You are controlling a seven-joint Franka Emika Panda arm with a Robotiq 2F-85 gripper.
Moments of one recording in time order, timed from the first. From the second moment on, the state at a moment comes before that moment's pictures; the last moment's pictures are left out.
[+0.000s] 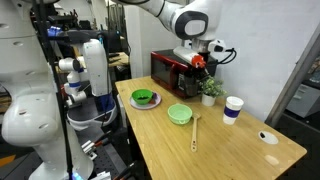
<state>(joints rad) -0.18 0.02 -0.16 -2.00 0.19 2.13 -0.25</state>
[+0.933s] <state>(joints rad) -0.33 0.28 -0.28 -1.60 0.48 1.93 -0.09</state>
